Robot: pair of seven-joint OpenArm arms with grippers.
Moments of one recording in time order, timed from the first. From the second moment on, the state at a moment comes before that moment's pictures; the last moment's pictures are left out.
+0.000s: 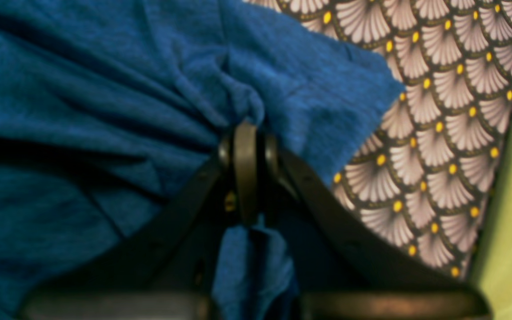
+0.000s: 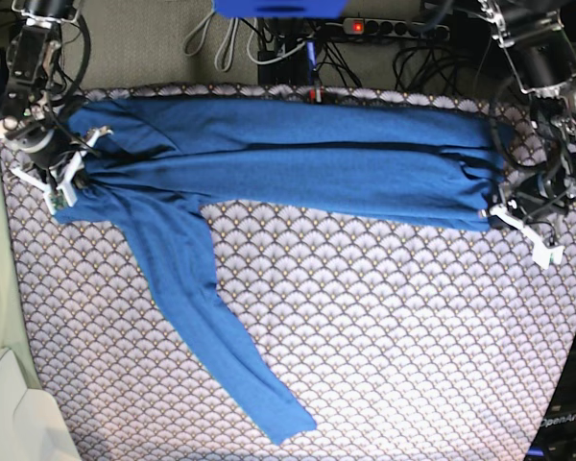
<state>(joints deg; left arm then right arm) -4.5 -19.7 -25.5 76.5 -31.8 -21.7 58.7 -12.8 13.7 26.2 89.6 -3.8 40.2 -31.0</state>
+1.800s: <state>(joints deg) 1.0 -24.4 -35.8 81.2 -25.7 -22.1 58.5 33.4 8.2 15.4 51.9 -4.1 39.7 -39.3</state>
